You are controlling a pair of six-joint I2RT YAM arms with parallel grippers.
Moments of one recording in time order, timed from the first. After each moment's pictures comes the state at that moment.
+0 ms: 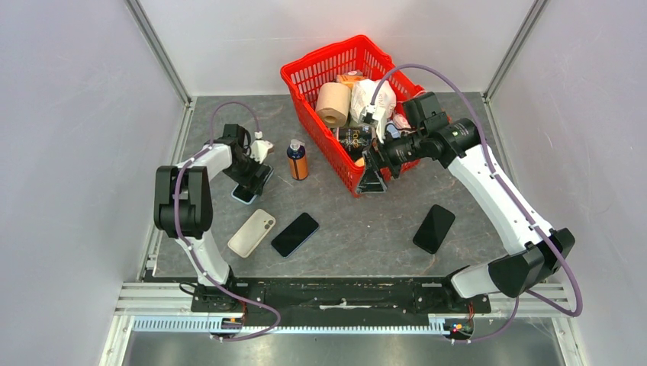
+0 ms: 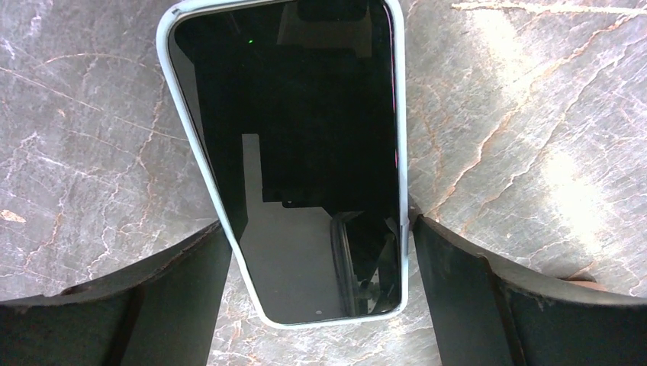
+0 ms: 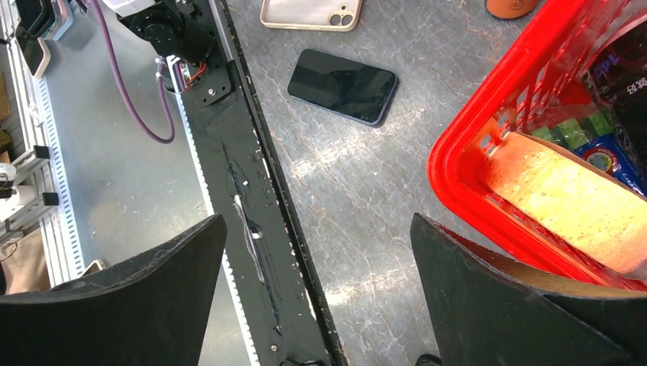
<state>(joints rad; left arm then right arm) -0.04 1.84 1.19 -0.63 0.18 0.58 0.46 1.43 1.58 -1.04 -0.79 -0.25</state>
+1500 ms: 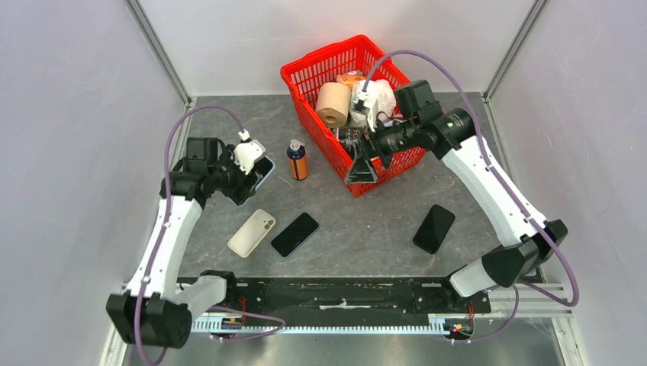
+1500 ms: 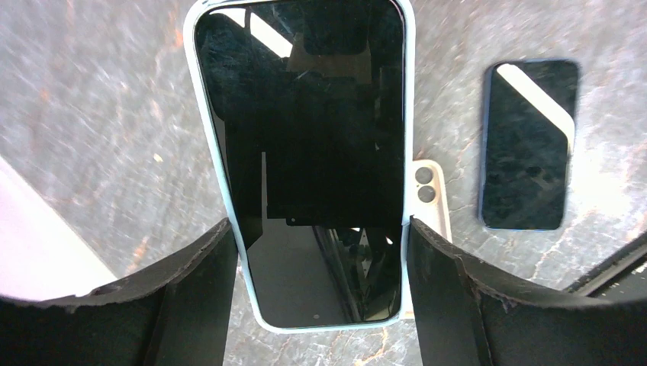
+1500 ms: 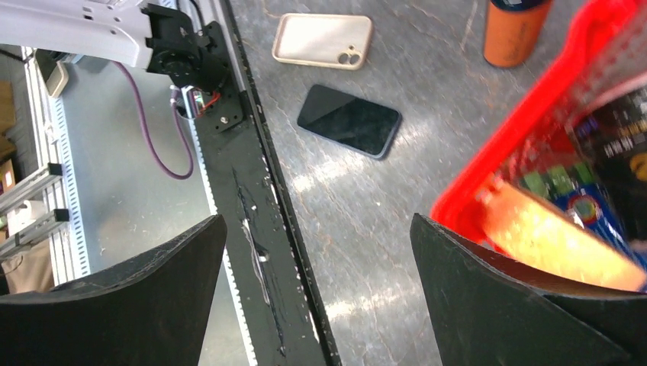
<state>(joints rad) -0.07 1.10 1.03 -0.82 0.32 0.68 0.49 1.47 1.69 -1.02 -0.79 -0.18</state>
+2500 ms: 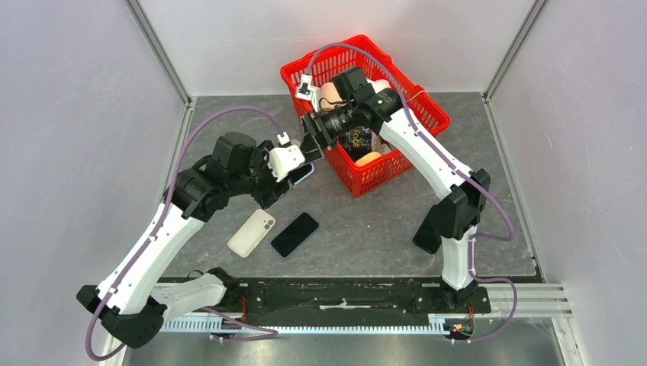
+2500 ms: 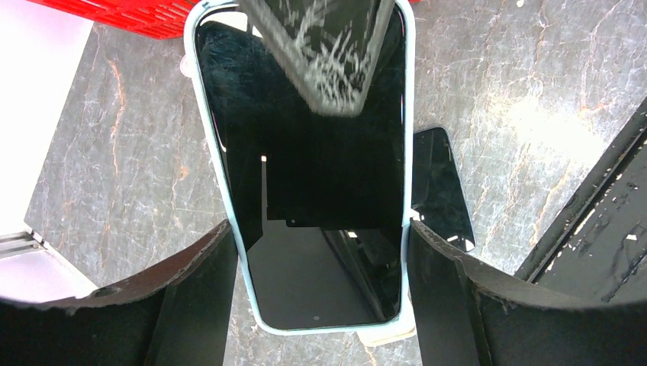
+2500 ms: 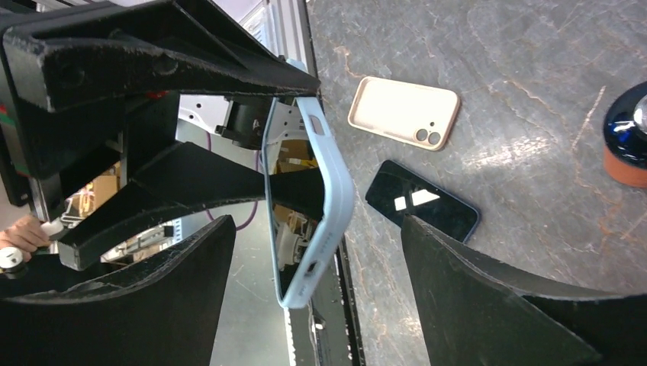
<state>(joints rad) -0.60 1.04 1.31 -0.97 0.12 0.52 0.65 1.98 2.15 -0.94 -0.95 0.06</state>
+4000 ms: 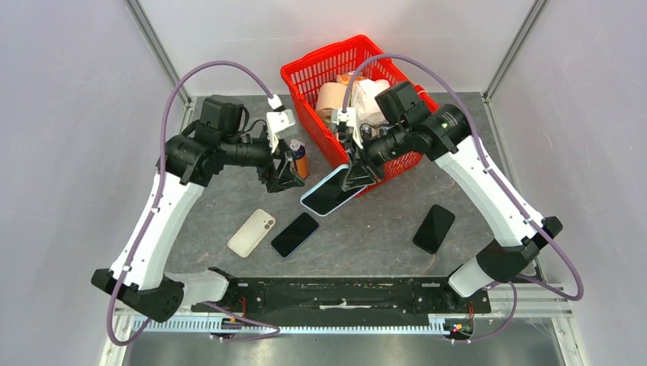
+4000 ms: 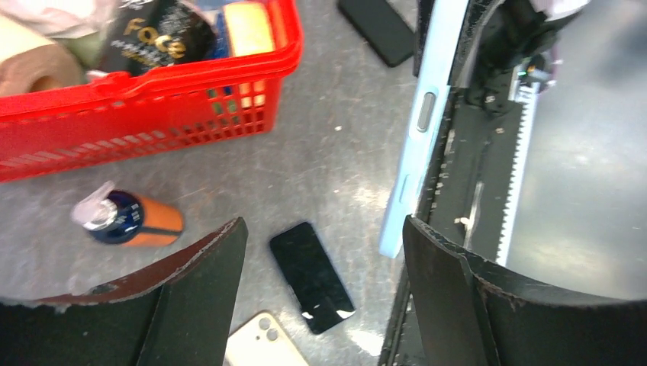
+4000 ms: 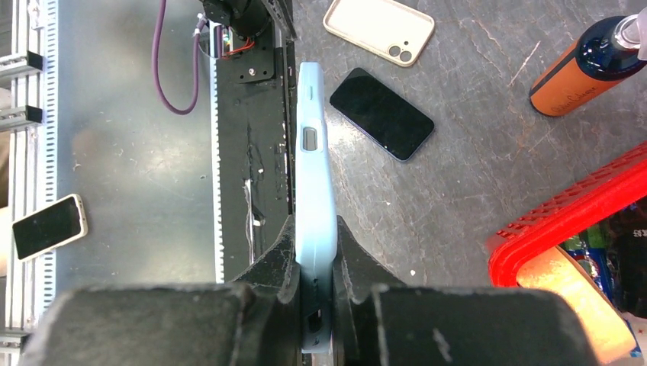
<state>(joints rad) -0.46 1.23 1.62 -1.06 0.69 0.44 0.67 1.57 1.94 -1.24 -0.79 -0.42</state>
